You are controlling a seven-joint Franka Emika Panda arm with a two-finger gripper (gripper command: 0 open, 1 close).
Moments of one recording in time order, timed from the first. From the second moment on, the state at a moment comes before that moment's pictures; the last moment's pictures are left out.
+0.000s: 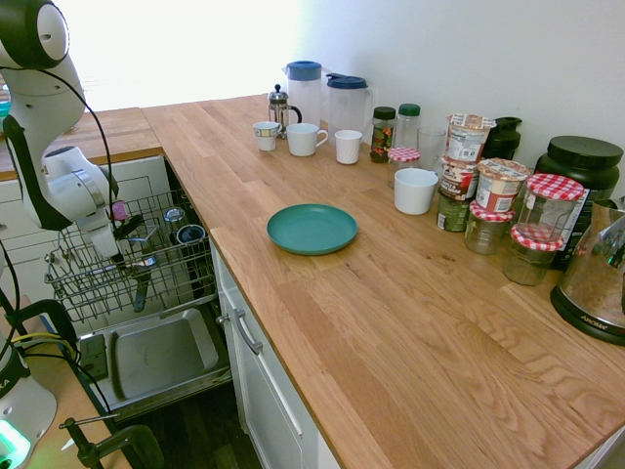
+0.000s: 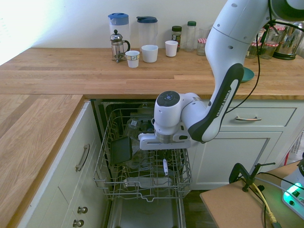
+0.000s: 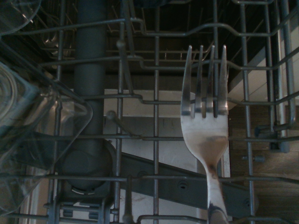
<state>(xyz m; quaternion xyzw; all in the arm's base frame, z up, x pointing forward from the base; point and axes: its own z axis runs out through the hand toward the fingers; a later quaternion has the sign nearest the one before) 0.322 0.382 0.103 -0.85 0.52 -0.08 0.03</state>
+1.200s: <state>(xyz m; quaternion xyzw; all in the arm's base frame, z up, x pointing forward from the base) 0.329 0.384 0.124 -0.85 0.51 -0.09 0.05</state>
